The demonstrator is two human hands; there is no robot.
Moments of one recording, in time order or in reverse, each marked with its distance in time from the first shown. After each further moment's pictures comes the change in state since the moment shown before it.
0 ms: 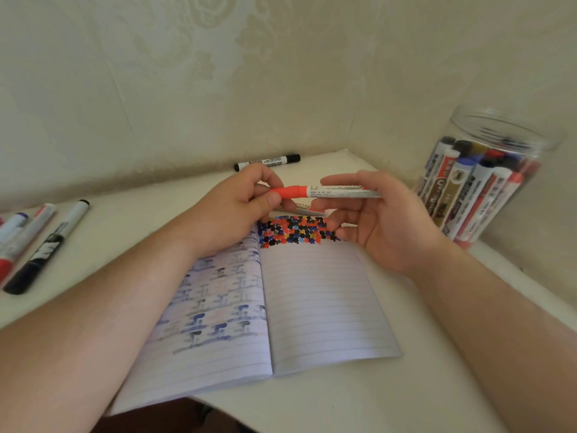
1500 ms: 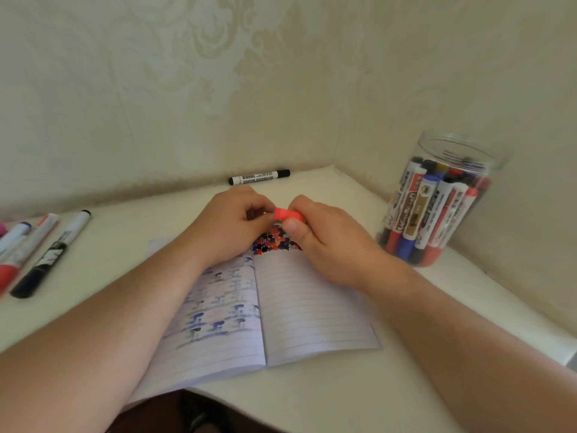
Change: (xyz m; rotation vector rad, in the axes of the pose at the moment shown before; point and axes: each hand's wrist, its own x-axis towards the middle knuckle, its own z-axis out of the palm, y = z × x) left_hand 0.002 -0.010 0.006 0.329 0.152 0.100; right_hand -0.002 0.020 0.027 -1.365 -0.019 -0.444
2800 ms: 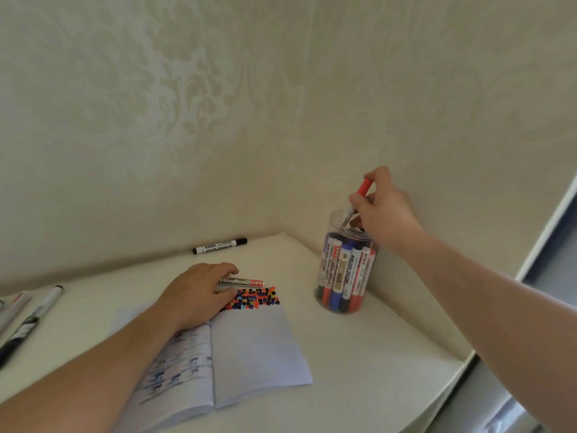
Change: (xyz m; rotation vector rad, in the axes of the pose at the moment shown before) left_hand -0.001 0.010 0.007 0.398 -0.121 -0.042; right_hand -0.026 0.031 -0.193 0.130 0.510 0.465
